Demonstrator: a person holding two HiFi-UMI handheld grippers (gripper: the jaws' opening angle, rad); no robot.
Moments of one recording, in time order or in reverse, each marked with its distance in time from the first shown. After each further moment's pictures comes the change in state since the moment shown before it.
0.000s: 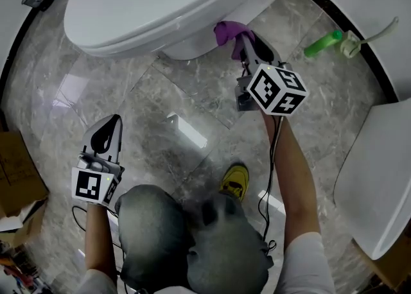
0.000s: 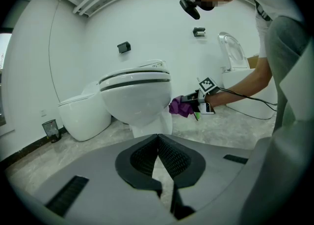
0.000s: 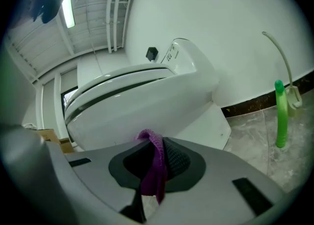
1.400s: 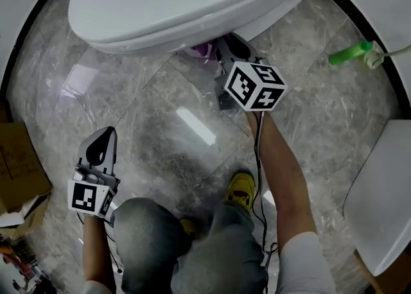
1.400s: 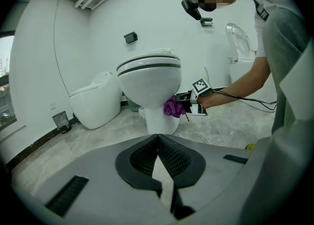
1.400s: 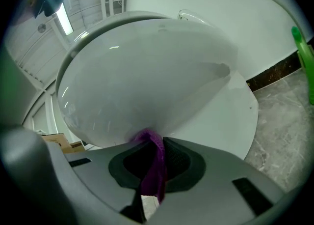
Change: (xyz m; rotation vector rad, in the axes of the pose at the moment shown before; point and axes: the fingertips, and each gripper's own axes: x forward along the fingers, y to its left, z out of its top) left arm -0.024 0.045 -0.055 -0.029 0.129 0.067; right arm 0.089 0.069 -0.090 0.077 0.064 0.147
